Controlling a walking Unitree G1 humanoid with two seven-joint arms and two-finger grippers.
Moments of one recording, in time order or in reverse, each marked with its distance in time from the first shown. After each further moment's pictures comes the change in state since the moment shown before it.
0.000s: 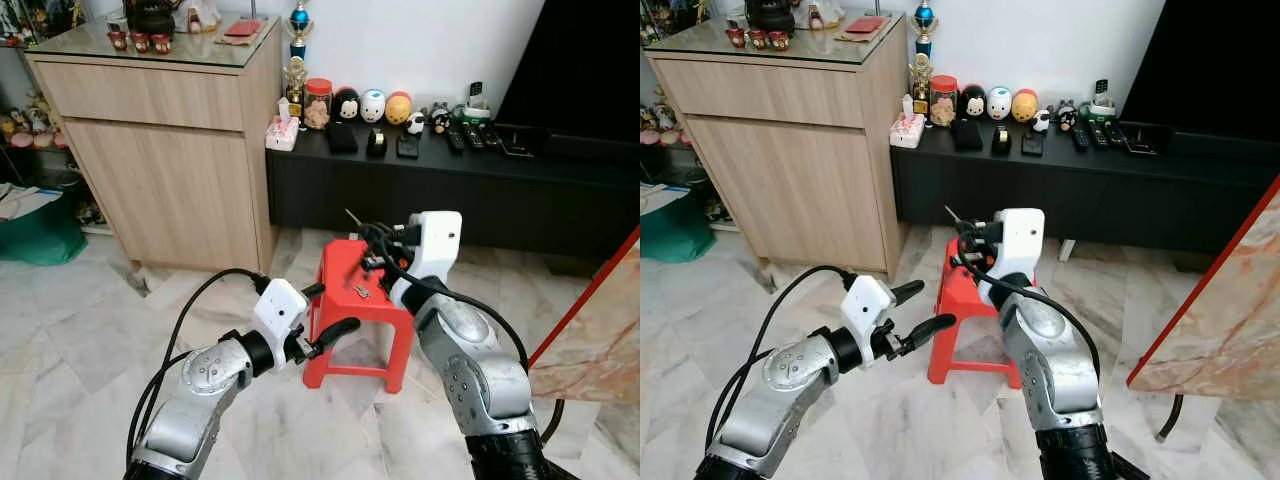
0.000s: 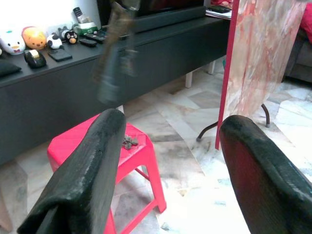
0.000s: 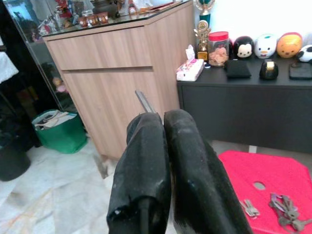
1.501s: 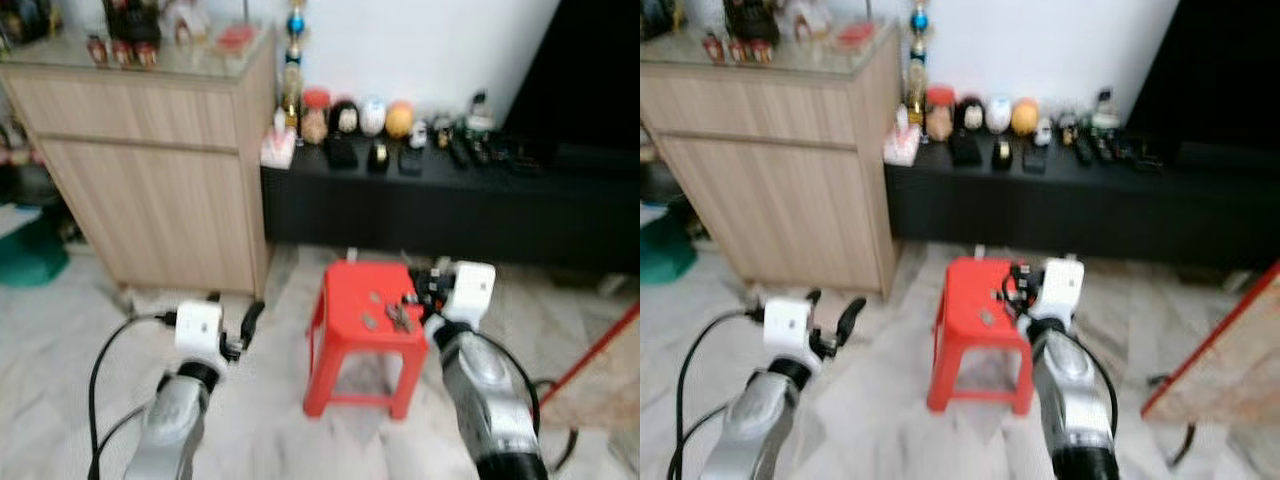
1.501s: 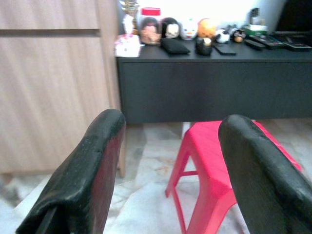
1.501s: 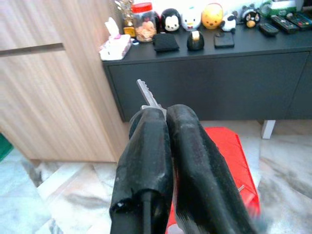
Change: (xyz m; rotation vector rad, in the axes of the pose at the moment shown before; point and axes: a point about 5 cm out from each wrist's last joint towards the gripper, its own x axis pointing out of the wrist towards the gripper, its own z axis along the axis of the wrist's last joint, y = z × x) left arm -0.062 0.036 -0.044 -0.098 0.009 0.709; right arm -0.021 -0.063 -0.063 -0.001 0.047 -0.276
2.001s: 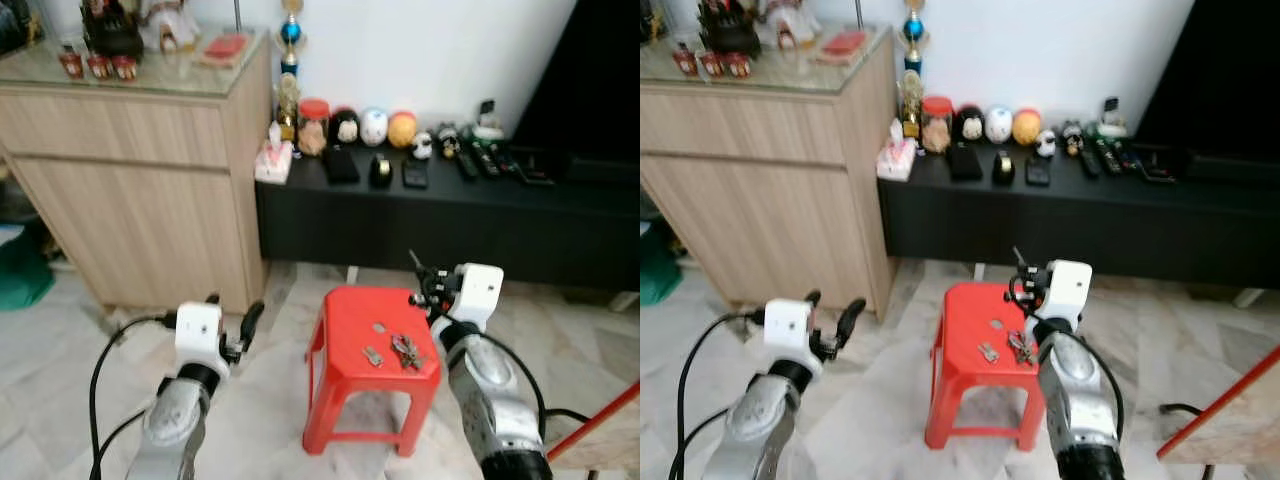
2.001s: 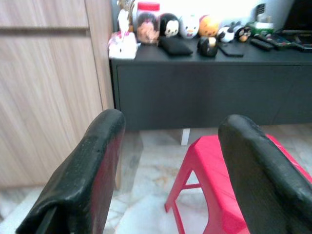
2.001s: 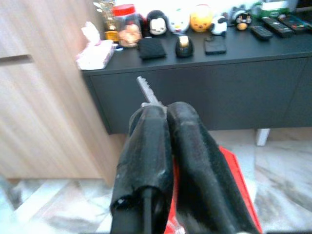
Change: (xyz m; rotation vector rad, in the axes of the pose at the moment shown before) left arm -0.001 0.001 -0.002 -0.002 0.010 0.007; right arm -0.002 -0.007 -0.007 0.008 0.004 -0.031
